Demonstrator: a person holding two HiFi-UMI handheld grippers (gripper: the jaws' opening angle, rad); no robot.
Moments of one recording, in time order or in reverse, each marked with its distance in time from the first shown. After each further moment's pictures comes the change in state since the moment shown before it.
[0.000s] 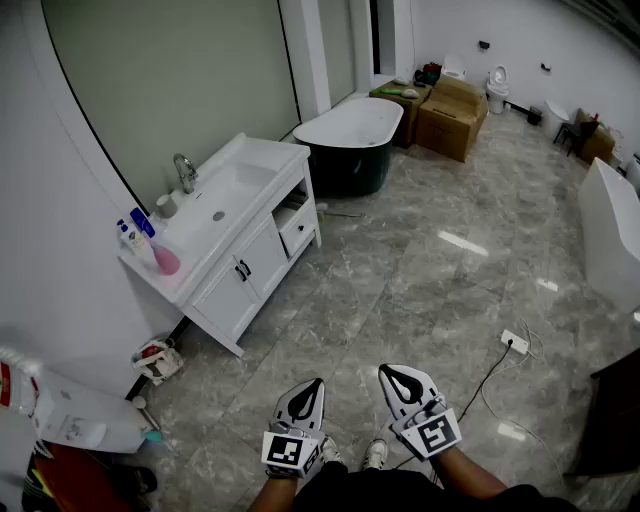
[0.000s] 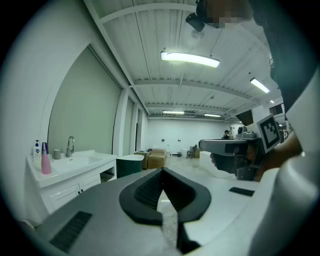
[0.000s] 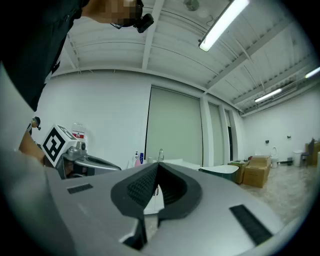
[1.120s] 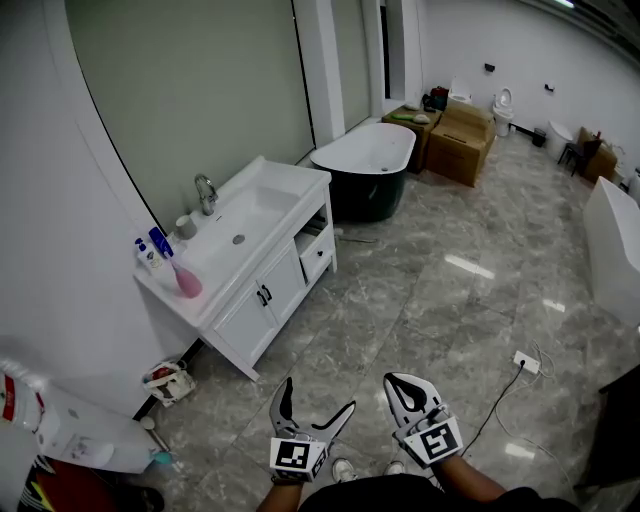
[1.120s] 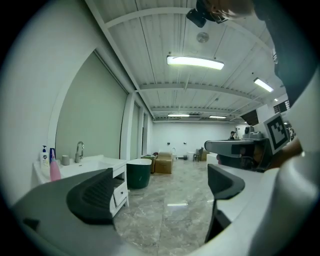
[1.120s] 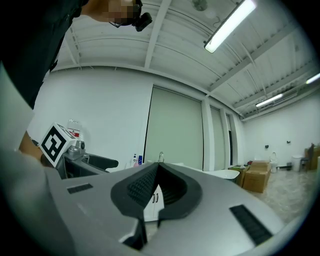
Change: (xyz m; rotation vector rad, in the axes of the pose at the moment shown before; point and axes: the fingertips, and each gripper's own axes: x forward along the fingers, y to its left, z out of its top) left arm -0.010 0.087 0.015 -0.004 -0.038 0.053; right arm 0.071 0.038 0.012 -0.040 -0.013 -0.022
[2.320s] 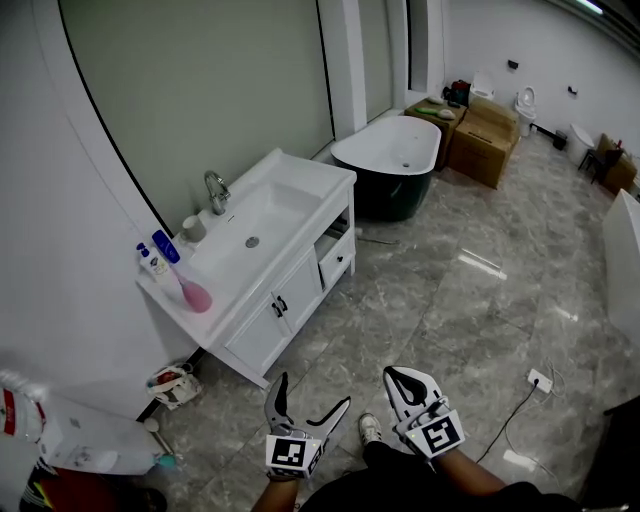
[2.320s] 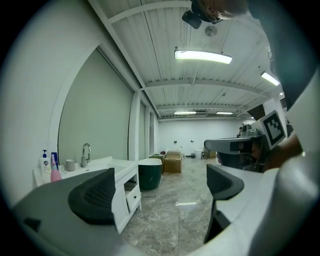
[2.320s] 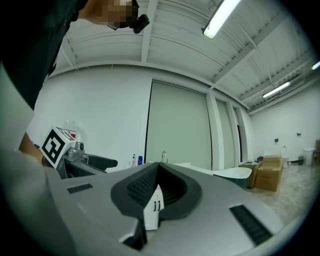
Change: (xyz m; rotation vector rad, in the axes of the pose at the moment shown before) left arm 0.082 0.132 0.006 0.031 0.023 0.068; right arm 0.159 -0.033 -0.018 0.041 0.009 0.072
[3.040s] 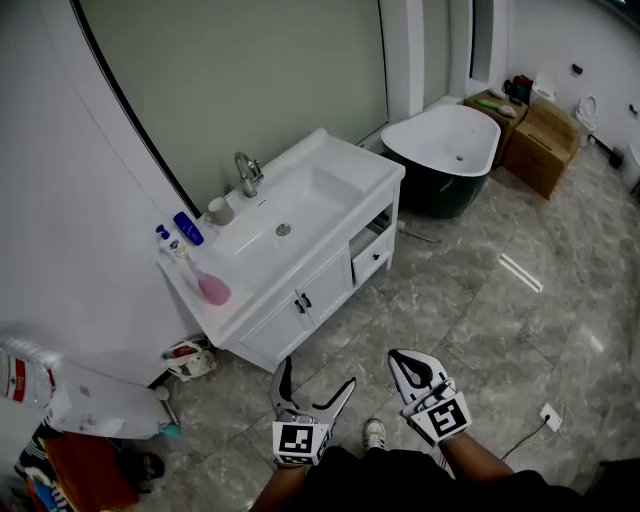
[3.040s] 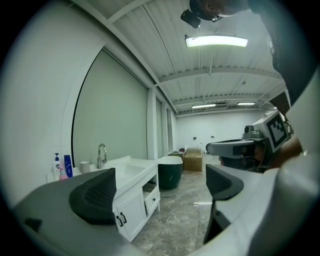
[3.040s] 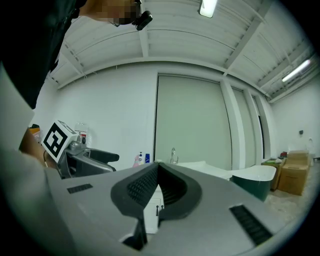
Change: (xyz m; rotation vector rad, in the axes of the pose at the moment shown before) left arm 0.104 0.067 0.014 -0.013 0.034 0.232; right arm 0.126 -0.080 -0.018 0.020 0.024 0.223
